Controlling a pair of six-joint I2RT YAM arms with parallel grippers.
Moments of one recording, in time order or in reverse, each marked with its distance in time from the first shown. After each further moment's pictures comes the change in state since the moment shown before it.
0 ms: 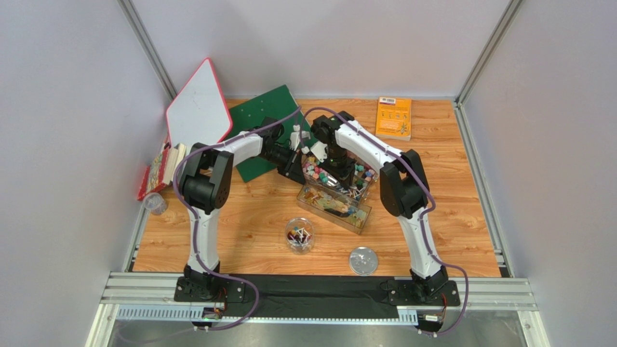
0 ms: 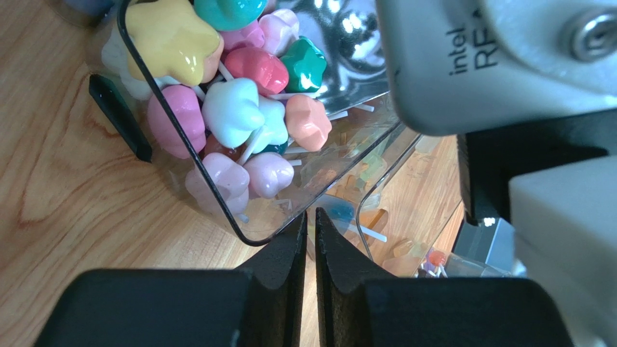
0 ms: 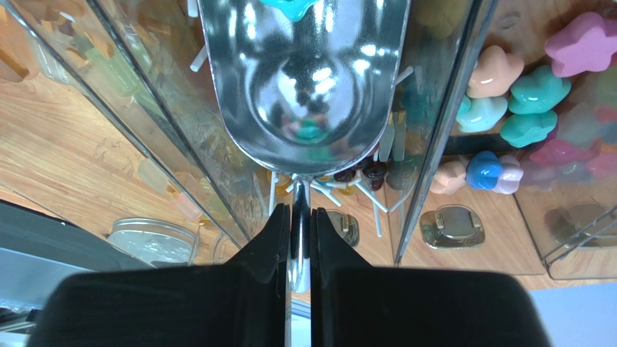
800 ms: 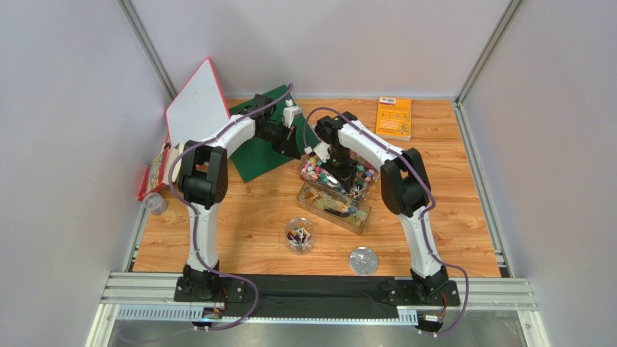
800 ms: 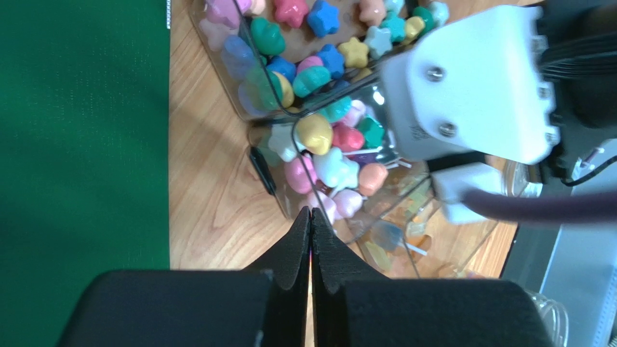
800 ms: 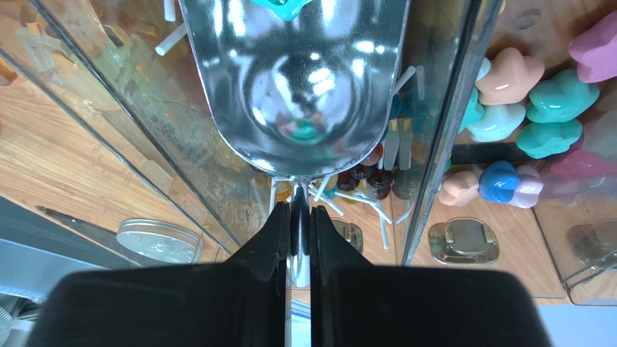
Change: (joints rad) left arm 0.073 0.048 0.263 -0.085 -0.067 0.054; right arm -0.029 0.010 -0.026 0.019 -0.045 -0.001
